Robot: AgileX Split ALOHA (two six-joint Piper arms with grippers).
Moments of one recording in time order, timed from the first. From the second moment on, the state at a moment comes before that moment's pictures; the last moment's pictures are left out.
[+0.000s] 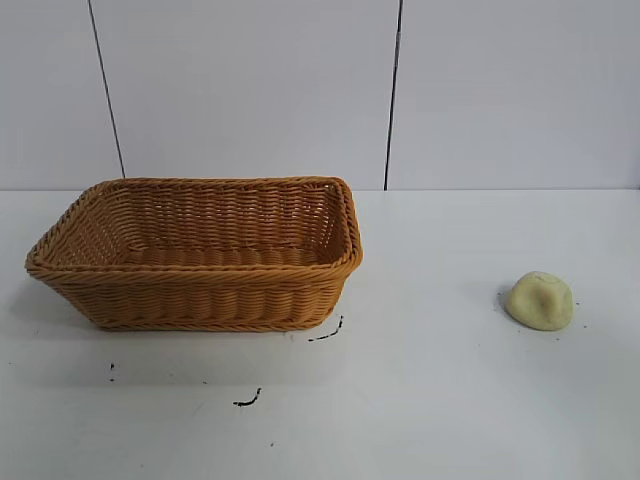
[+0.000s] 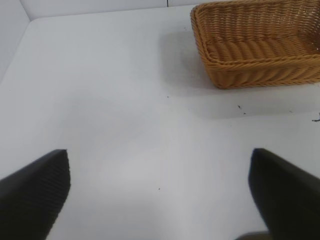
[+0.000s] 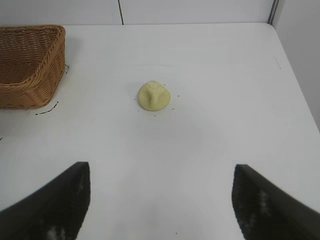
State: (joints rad) left arm 0.00 -0.01 -0.50 0.00 1.07 0.08; right arm 0.00 0.00 -0.49 0.03 1.02 -0.02
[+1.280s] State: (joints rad) left arm 0.00 -0.01 -0.50 0.00 1.07 0.08; right arm 0.00 1.04 -1.06 0.03 1.03 -0.01
